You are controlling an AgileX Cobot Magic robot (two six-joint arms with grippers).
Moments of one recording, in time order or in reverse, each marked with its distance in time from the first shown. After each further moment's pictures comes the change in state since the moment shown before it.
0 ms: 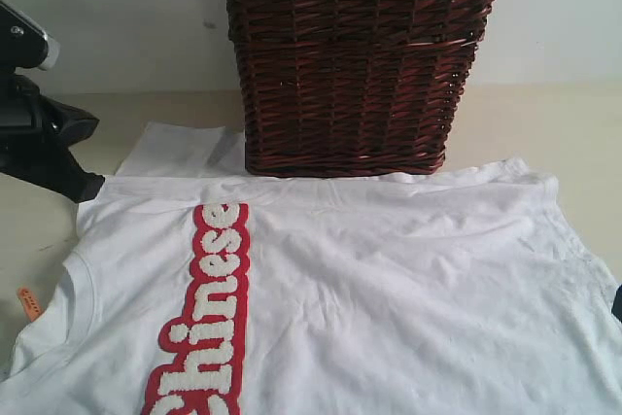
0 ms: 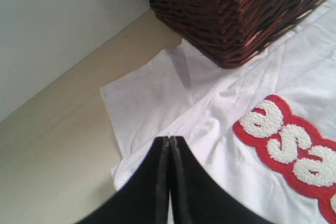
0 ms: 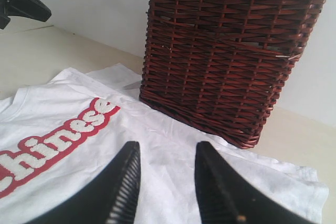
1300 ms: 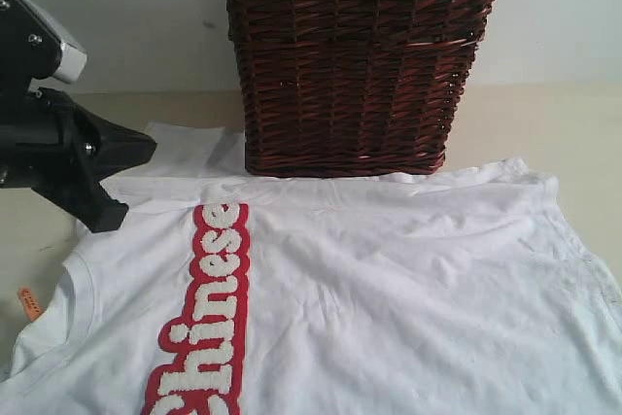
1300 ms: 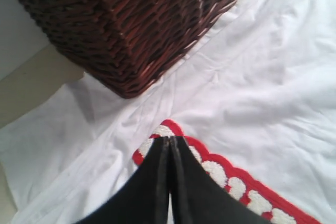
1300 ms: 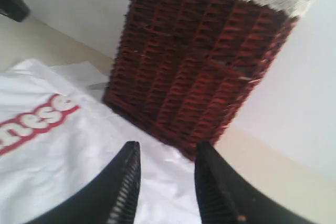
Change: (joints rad) left arm 0.000 0.000 0.000 0.001 -0.319 0.000; right arm 0.000 0.000 0.002 -0.006 -0.109 -0.199
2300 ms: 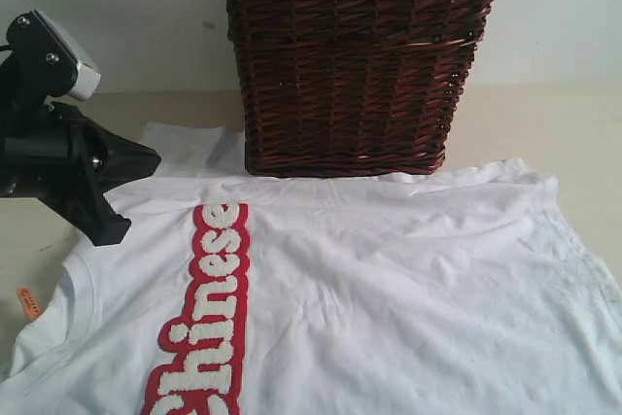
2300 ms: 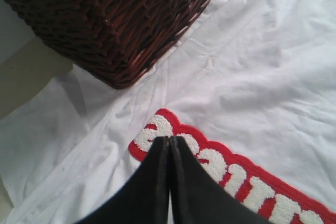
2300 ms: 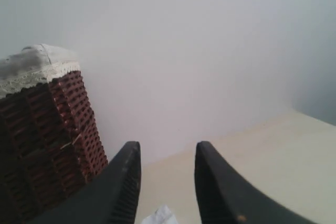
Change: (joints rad) left arm 0.000 0.034 0.000 0.031 -0.002 0.023; right arm 0.000 -0.026 0.127 0.632 -0.708 -0.032
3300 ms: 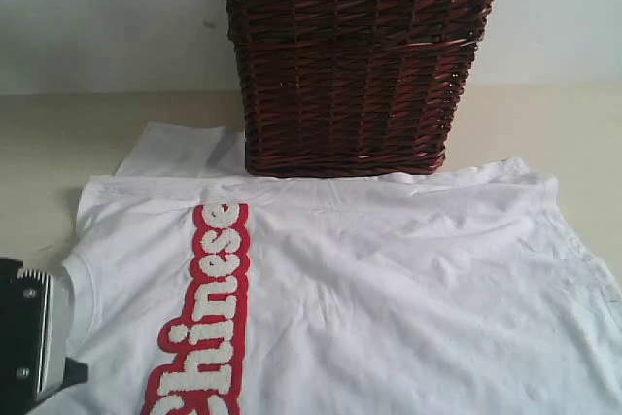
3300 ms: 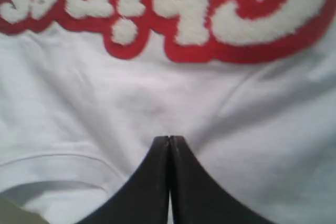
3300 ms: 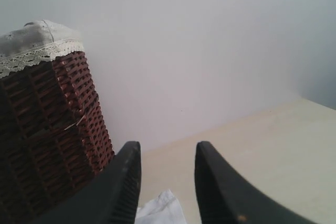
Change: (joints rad) left arm 0.000 -0.084 0.457 0.002 0.126 0.651; right arm 0.000 0.000 0.032 -0.020 0.029 0.013
